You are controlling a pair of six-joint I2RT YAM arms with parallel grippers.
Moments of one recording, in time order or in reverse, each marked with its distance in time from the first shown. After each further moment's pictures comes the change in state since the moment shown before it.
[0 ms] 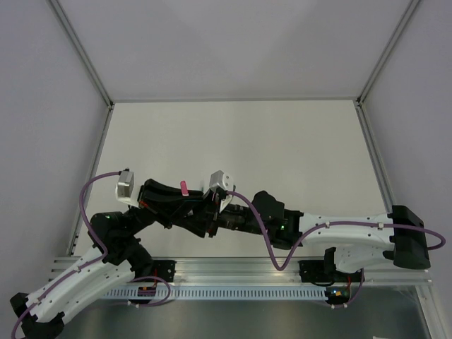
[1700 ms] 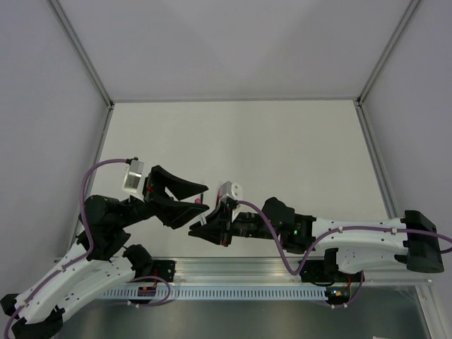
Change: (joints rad) left arm 0.002 0.089 0.276 -0.414 0.132 0.126; right arm 0.003 -0.118 -0.131 -0.072 -0.064 0.014
